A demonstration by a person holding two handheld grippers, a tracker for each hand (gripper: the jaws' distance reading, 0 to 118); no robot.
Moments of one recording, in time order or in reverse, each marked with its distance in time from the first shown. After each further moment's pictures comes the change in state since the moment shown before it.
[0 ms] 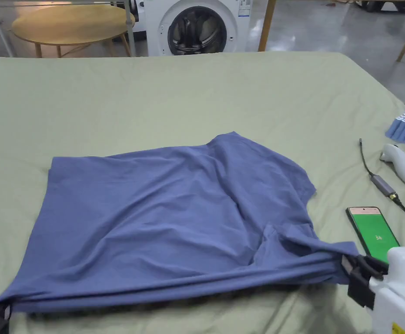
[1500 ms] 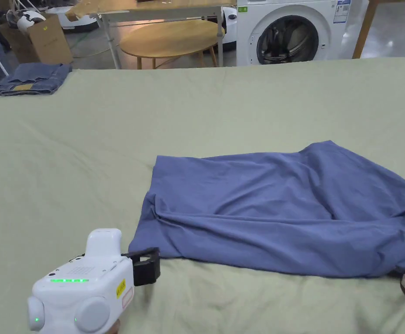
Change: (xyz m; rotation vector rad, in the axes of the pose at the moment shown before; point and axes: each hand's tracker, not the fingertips) left arm -0.010 0.021 -0.063 0.035 0.018 0.169; right arm -0.048 -0.051 0.000 0.139 0.159 0.021
